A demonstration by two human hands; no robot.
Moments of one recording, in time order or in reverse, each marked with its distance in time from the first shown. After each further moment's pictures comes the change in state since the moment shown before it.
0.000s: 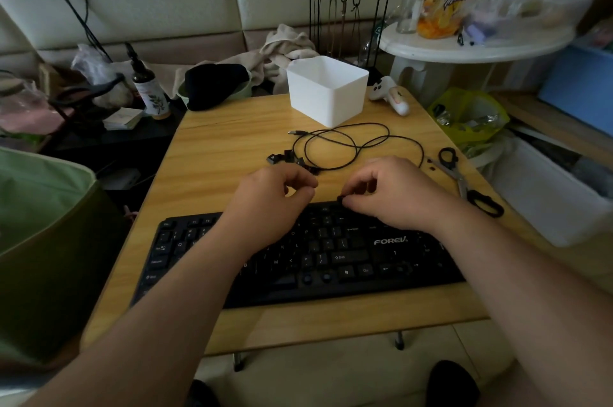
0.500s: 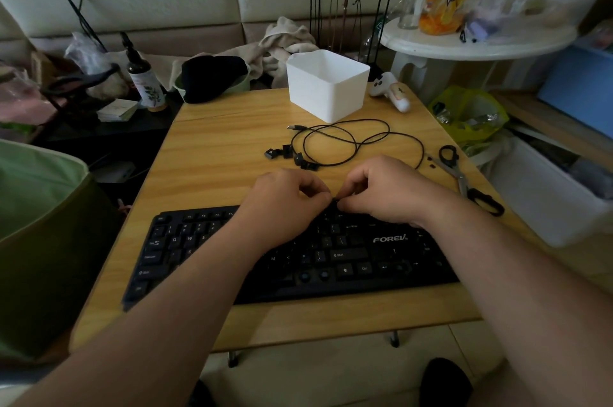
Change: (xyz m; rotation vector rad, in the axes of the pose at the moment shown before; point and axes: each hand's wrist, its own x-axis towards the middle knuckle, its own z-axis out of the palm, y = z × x) left_hand 0.008 0.004 0.019 0.075 -0.081 -0.022; right_hand 0.006 -0.010 0.004 0.077 -0.112 0.156
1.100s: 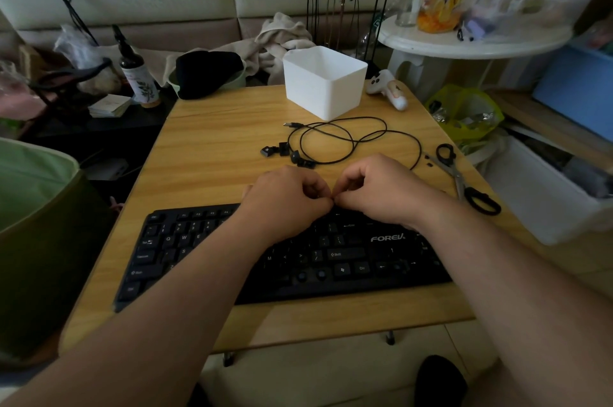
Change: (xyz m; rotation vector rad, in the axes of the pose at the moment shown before) left_hand 0.010 -0.001 0.006 -0.020 -0.056 -0.064; right_hand 0.000 -0.002 0.006 0.046 0.039 0.016
